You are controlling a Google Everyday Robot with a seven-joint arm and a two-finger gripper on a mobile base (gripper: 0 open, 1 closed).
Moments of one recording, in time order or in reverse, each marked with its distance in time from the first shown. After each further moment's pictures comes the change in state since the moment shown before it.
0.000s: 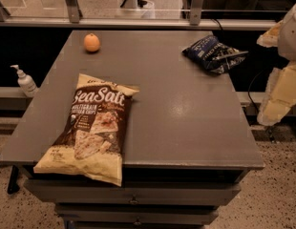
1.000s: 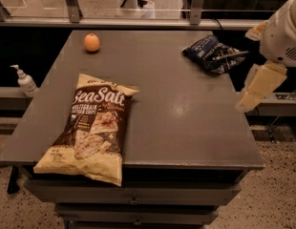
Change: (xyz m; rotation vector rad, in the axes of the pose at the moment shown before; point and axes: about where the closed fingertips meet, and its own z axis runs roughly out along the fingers) arm -0.013 -0.040 0.033 0.111 -0.098 0.016
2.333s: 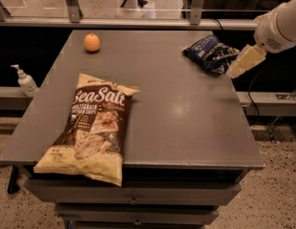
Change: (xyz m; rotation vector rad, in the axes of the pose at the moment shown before) arm 0.036 -0.142 0.082 0.233 -0.118 0.185
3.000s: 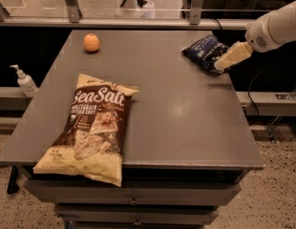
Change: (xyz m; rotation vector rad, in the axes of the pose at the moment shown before) arm -0.008 -0.026 0.062 -0.082 -0.159 0.197
